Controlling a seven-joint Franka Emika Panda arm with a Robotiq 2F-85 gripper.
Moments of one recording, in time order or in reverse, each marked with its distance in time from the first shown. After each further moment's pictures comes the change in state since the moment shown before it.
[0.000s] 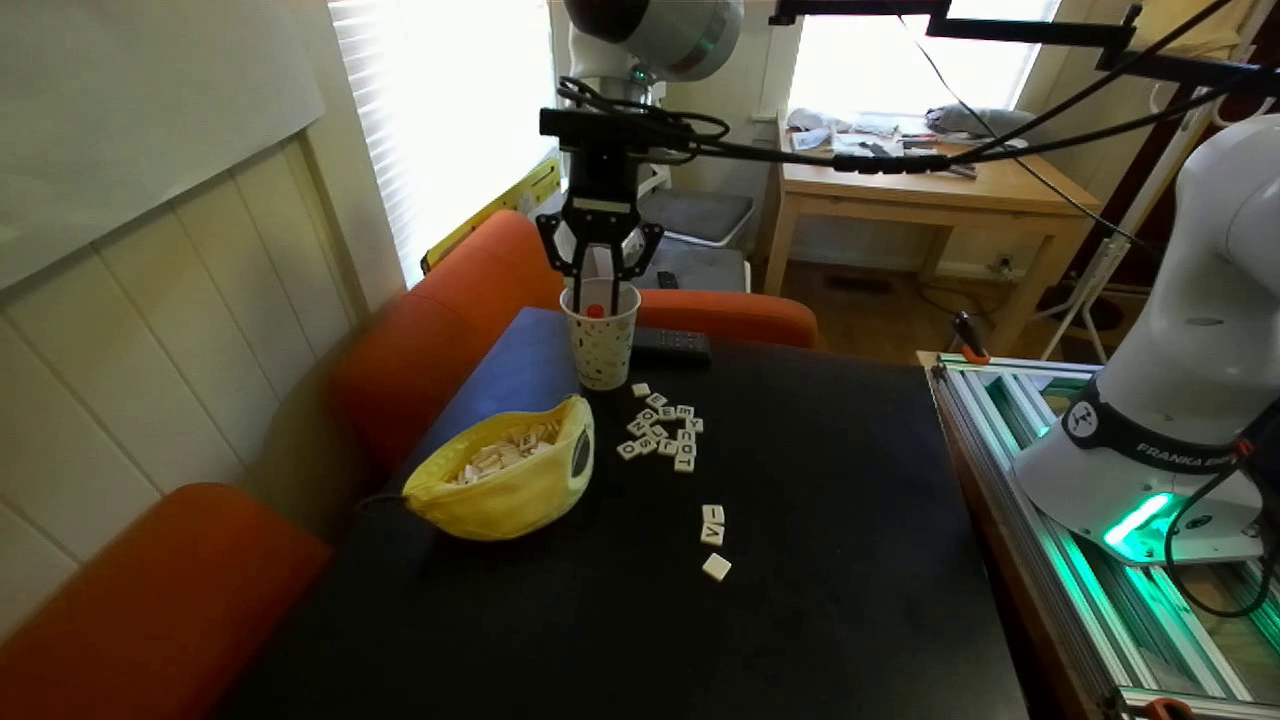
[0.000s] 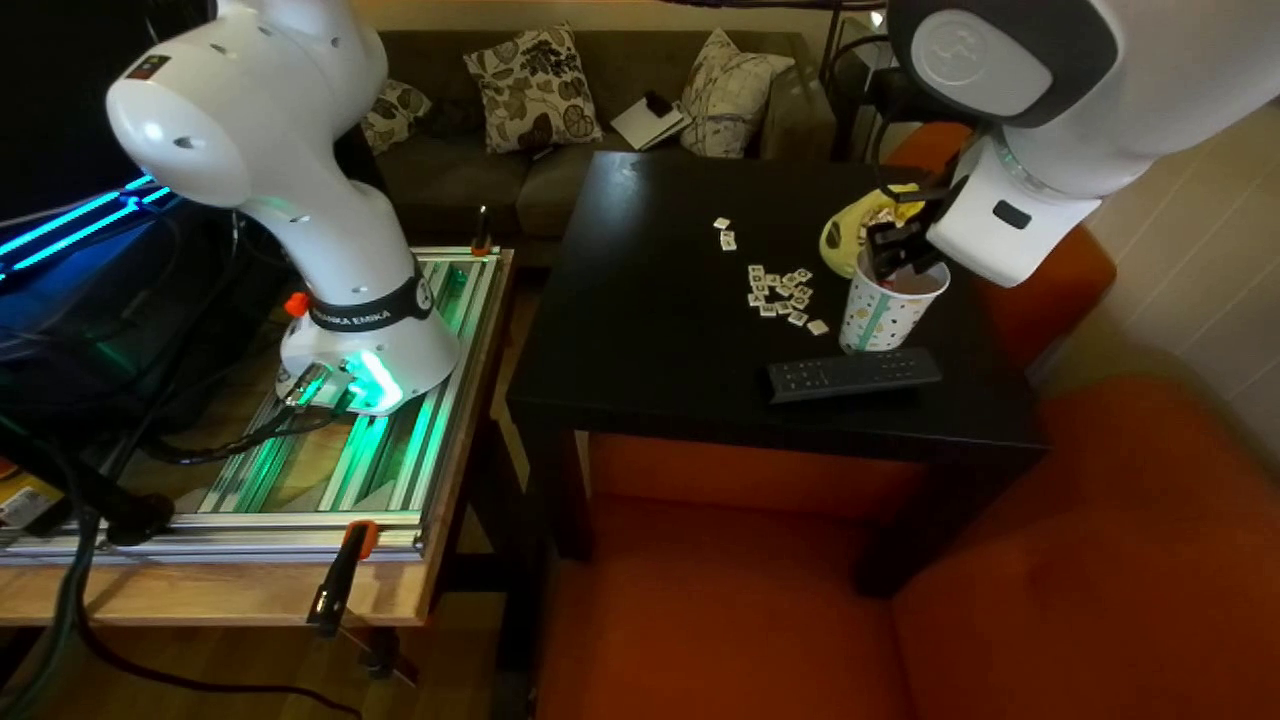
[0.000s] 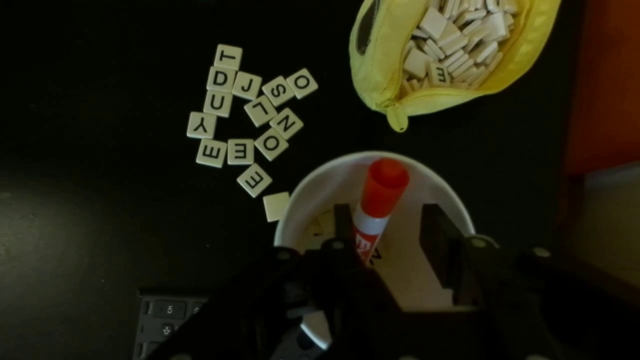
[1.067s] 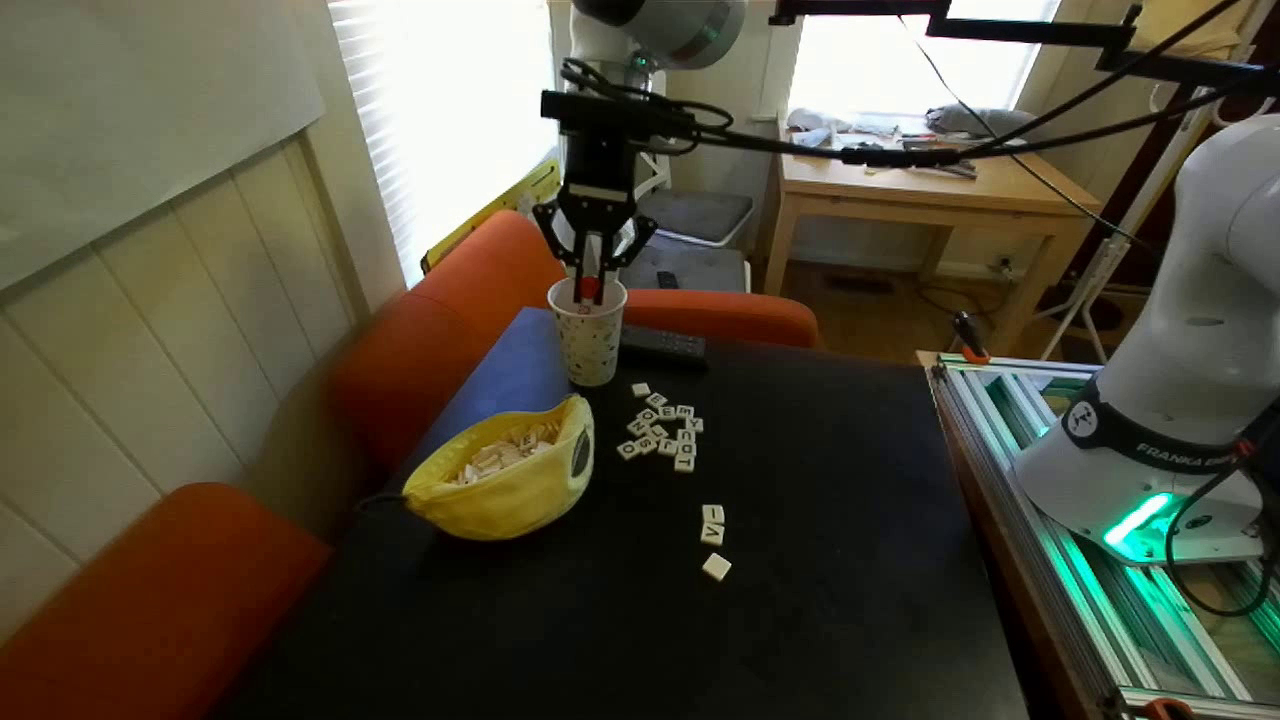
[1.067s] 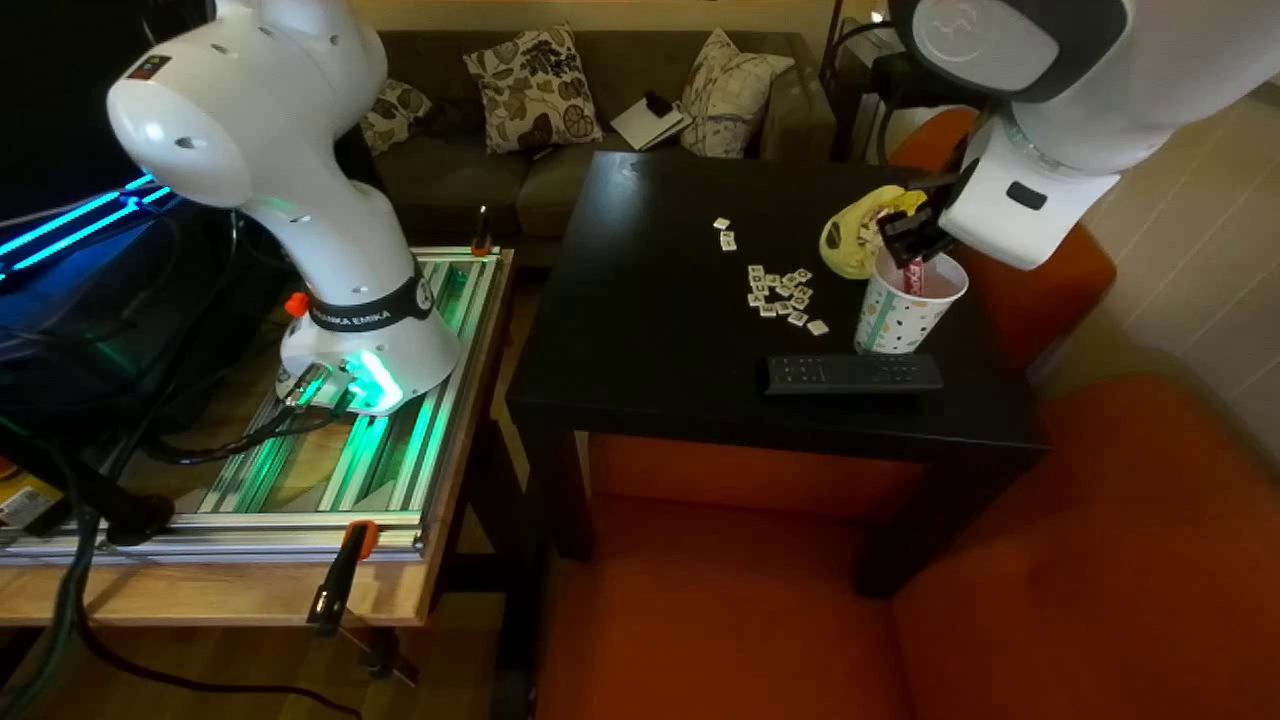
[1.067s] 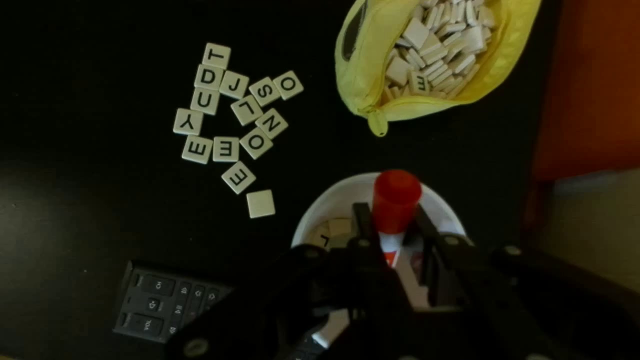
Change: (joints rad) arm 0.005 -0.030 -0.003 -0.005 0.014 0.016 -0.042
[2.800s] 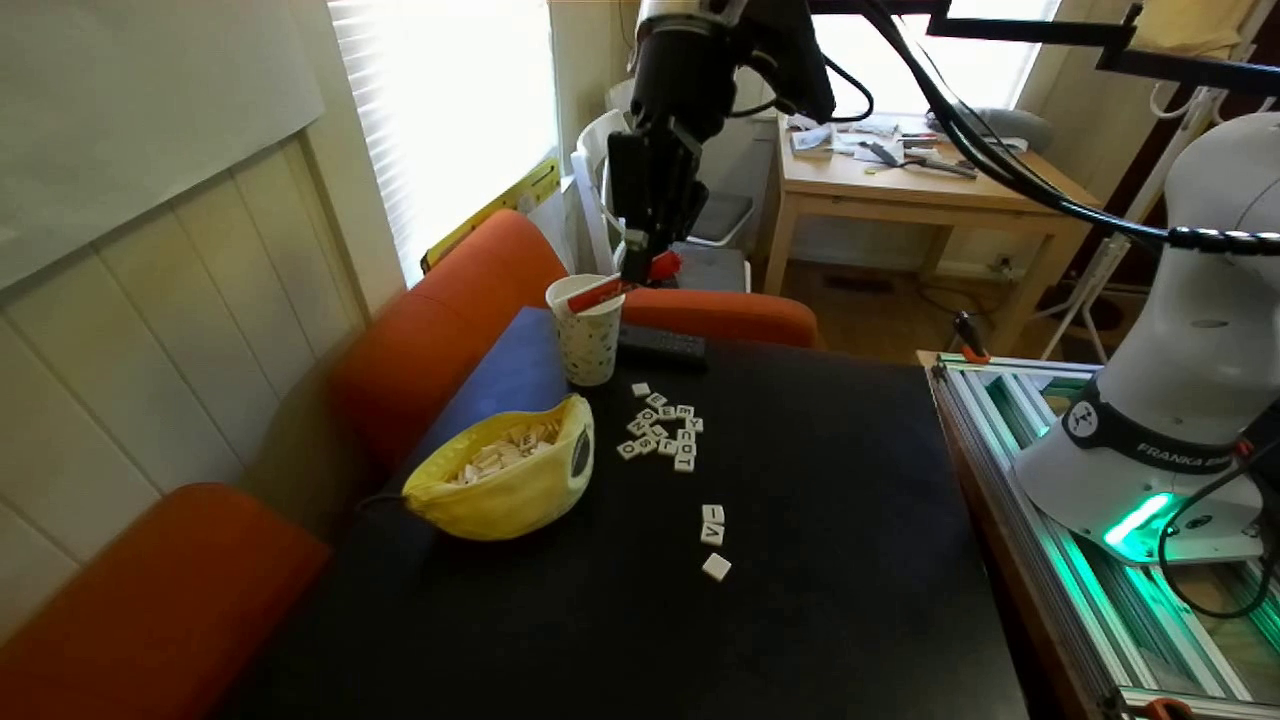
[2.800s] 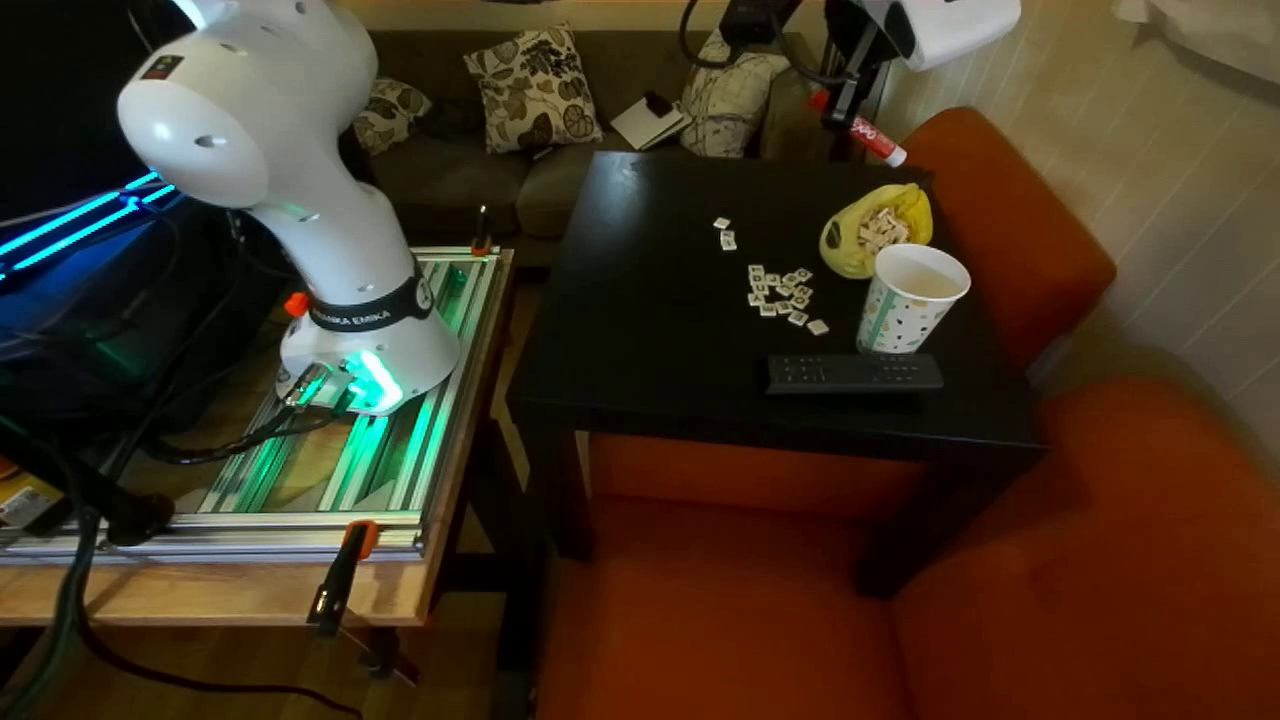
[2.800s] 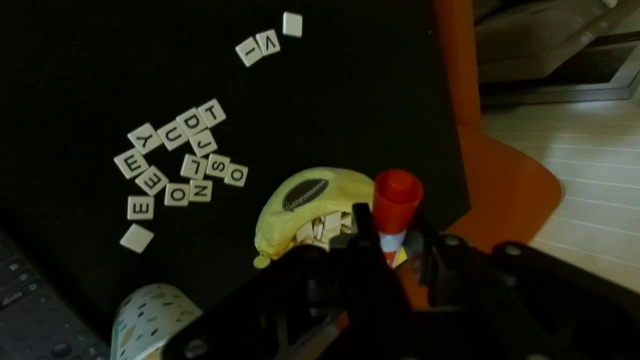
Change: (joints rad) arm 0.108 -0.419 0.064 -0.340 0.068 0.102 -0.782
